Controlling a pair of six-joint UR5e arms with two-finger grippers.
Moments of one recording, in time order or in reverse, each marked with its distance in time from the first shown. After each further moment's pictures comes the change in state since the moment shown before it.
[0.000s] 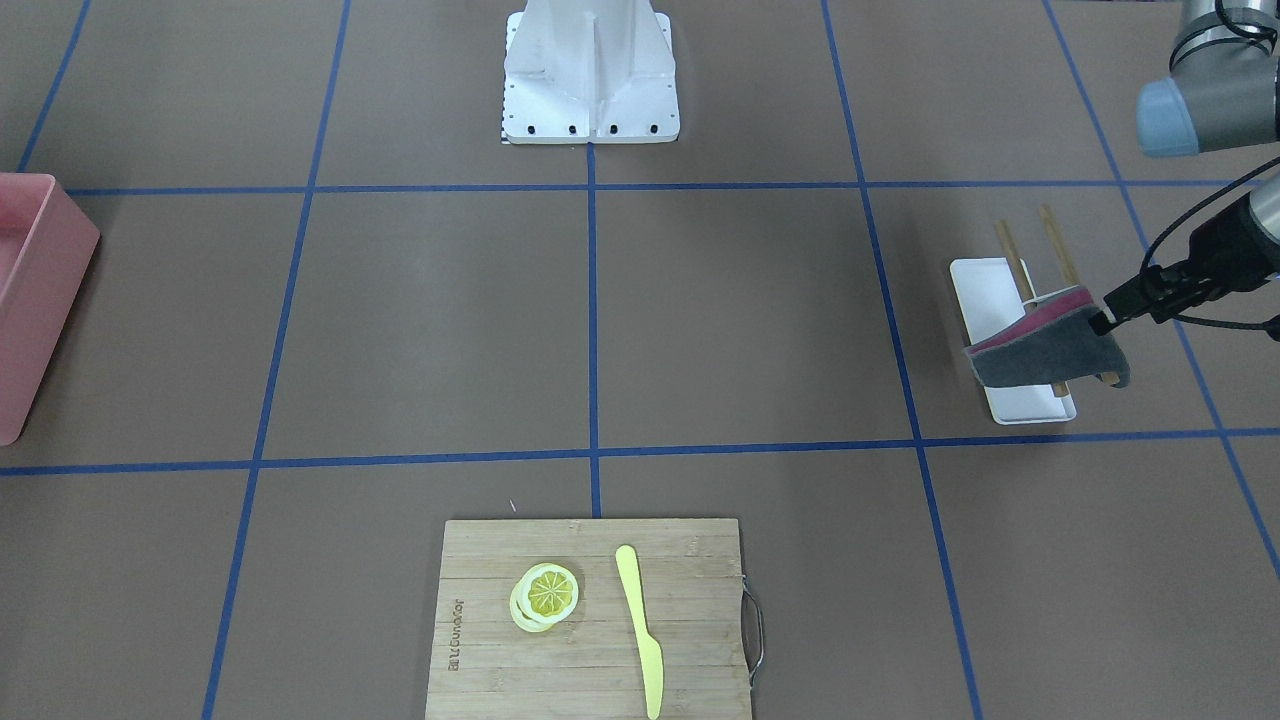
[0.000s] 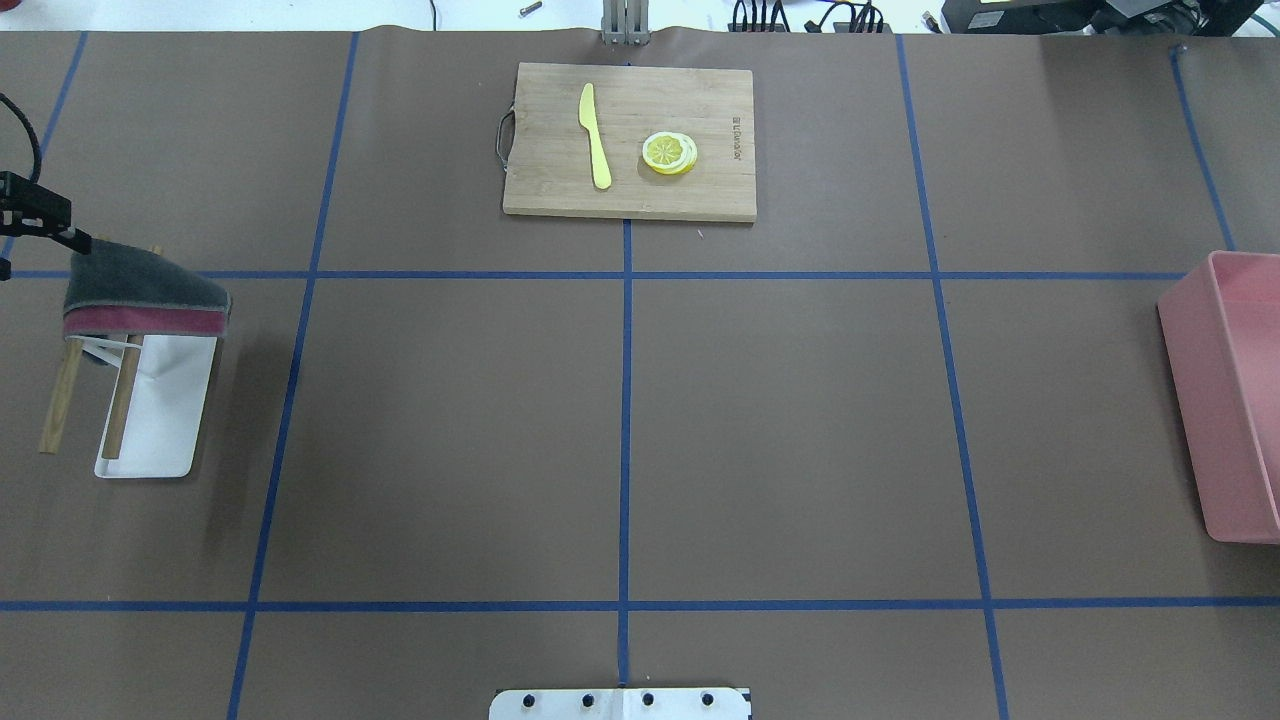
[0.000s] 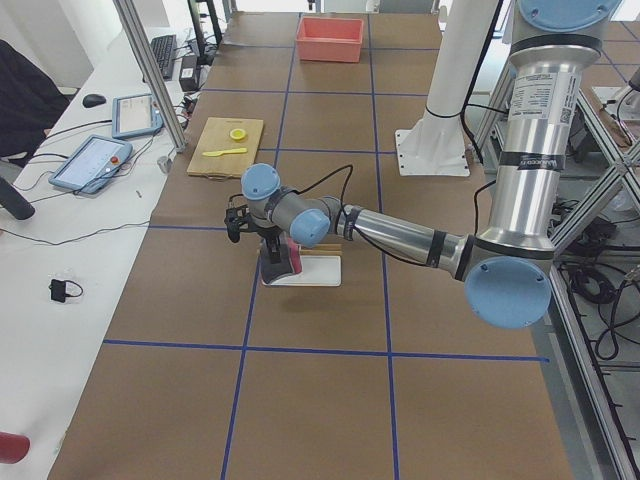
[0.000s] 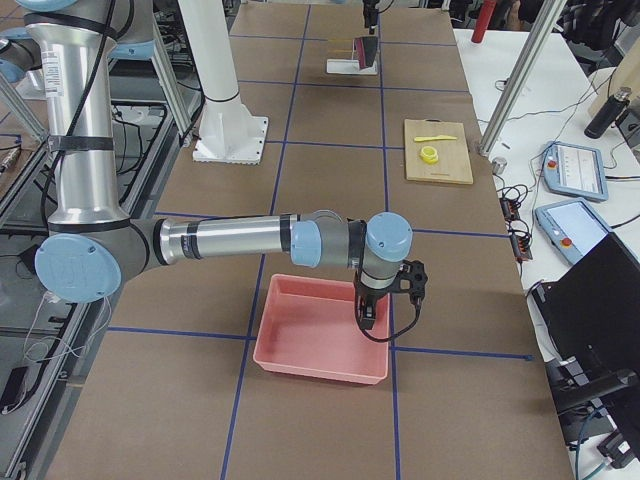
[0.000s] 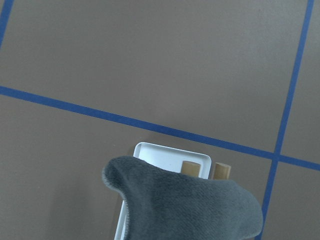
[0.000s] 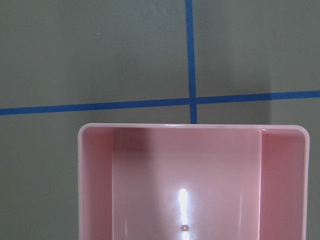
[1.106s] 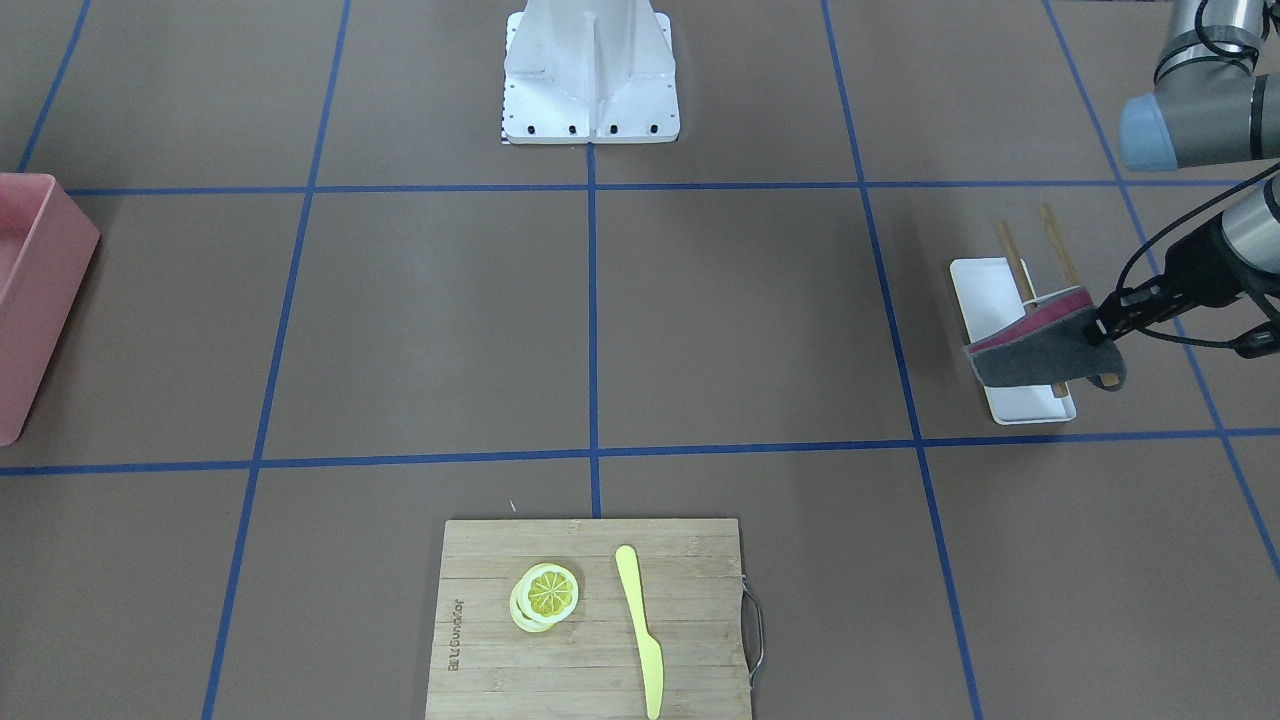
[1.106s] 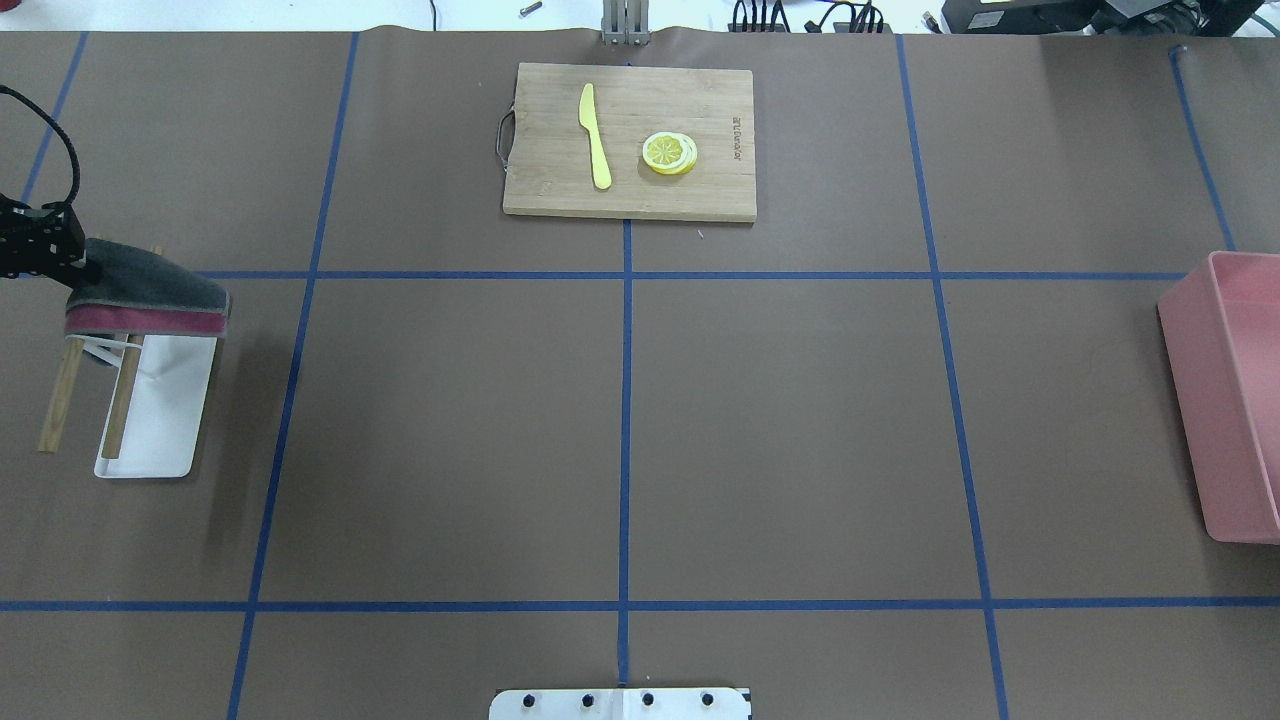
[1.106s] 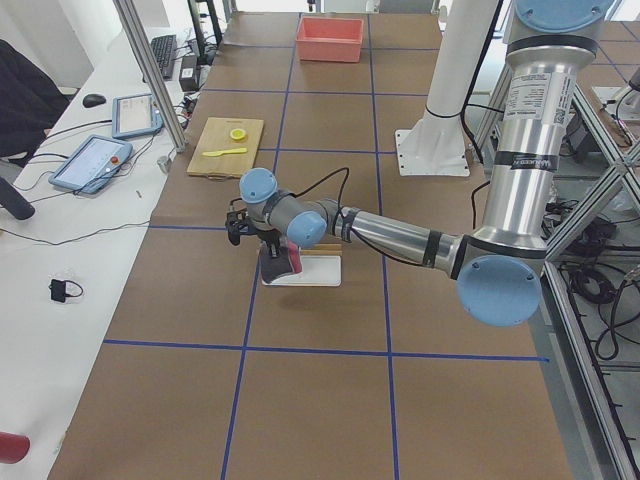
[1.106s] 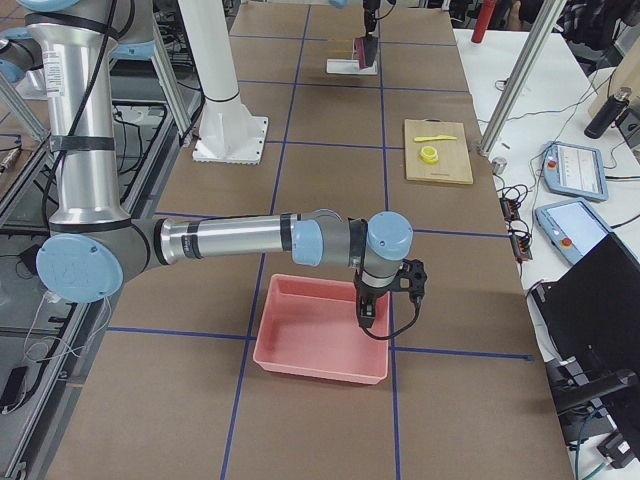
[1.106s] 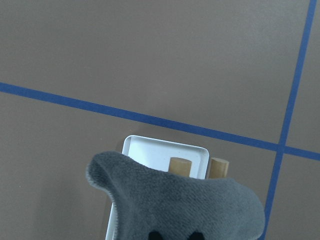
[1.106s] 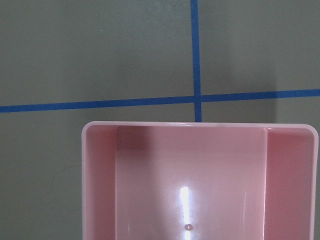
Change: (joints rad) left arm 0.016 -0.012 0.033 -0.002 0.010 0.002; right arm -0.011 0.000 0.000 -0.001 0.001 0.005
